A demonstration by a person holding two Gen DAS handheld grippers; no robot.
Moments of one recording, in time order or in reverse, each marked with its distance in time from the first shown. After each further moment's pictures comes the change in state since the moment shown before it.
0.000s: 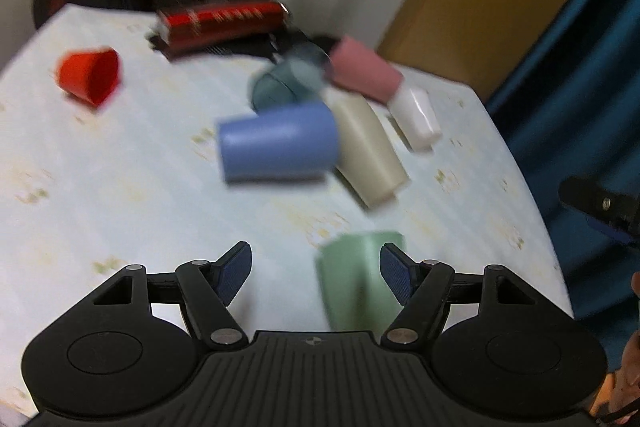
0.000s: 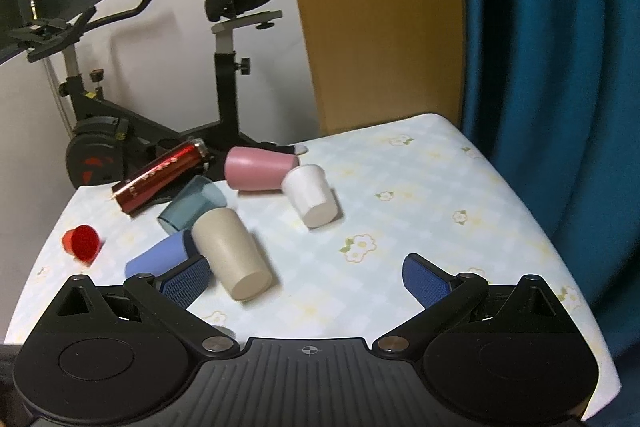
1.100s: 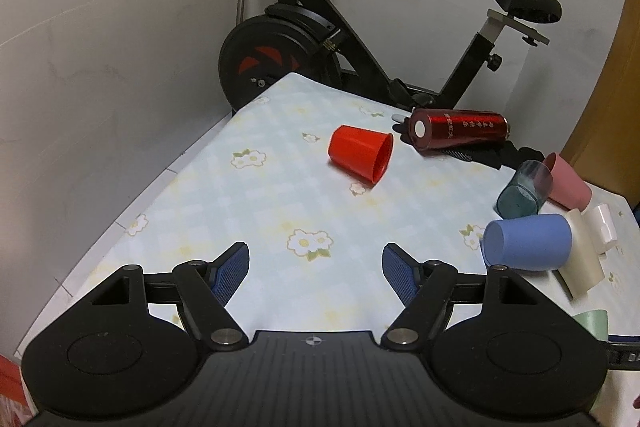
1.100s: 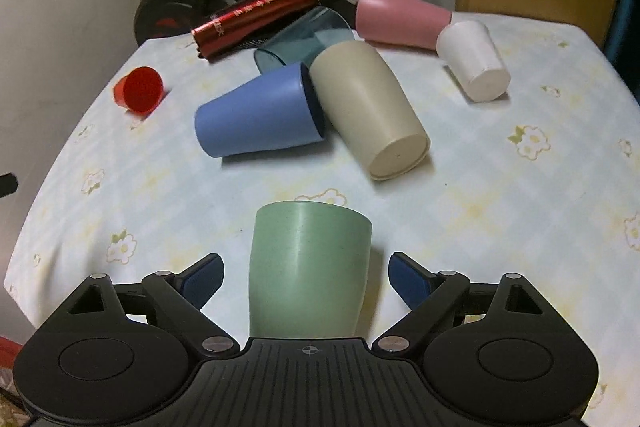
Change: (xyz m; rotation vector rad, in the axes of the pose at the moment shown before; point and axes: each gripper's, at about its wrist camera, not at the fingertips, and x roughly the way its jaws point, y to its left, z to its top) left arm -0.076 0.126 -0.004 -0.168 -0.247 0.431; right arm 0.105 0.088 -0.068 -0.165 0.359 0.191
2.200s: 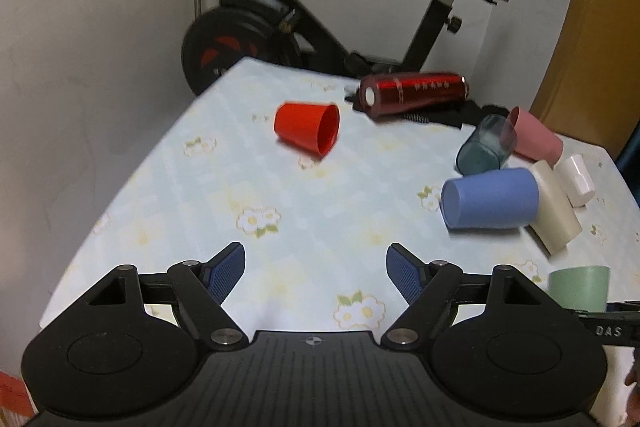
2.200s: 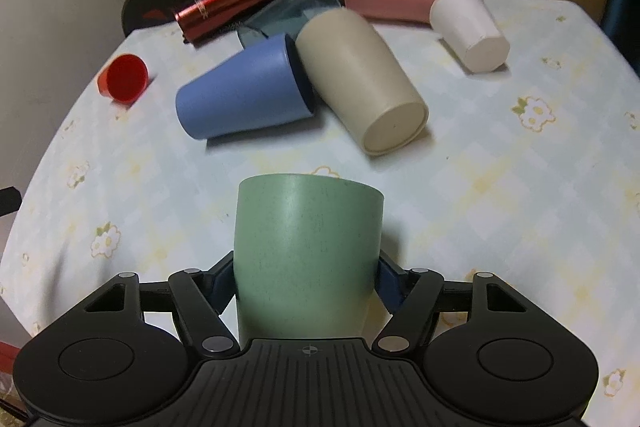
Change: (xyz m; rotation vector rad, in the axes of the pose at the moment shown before) left arm -0.006 -0.032 -0.015 0.124 0.038 -0.049; right arm 0.007 -0.005 -0.009 0.010 0.001 -0.009
